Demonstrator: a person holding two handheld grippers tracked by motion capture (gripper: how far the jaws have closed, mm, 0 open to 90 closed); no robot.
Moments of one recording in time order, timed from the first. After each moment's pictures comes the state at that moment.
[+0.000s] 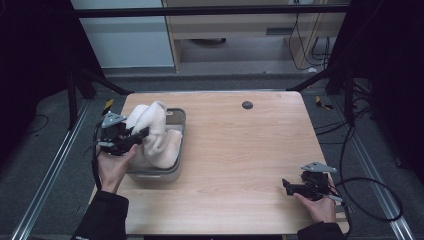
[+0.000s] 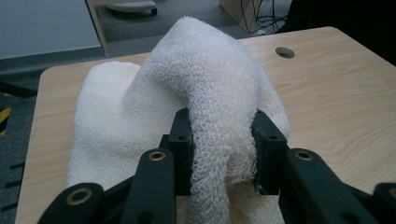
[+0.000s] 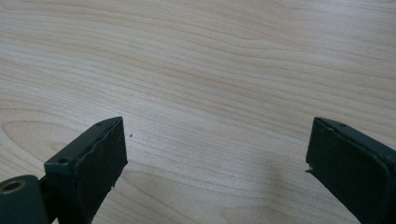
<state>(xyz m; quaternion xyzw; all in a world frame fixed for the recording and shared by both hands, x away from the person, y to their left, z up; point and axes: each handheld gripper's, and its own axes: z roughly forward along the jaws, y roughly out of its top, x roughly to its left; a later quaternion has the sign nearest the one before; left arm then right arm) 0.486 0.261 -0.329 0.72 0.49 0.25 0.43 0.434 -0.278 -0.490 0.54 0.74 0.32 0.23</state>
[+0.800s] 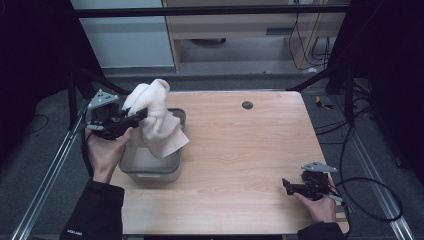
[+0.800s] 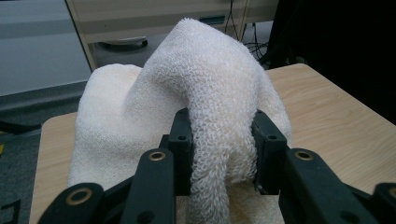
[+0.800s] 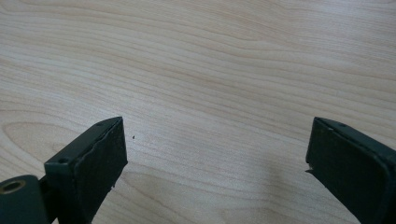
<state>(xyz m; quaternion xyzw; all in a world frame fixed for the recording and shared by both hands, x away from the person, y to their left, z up) 0.483 0.251 -0.264 0.71 0.46 0.26 0.47 0.434 -0.279 -0.490 0.54 0.74 0.32 0.23</state>
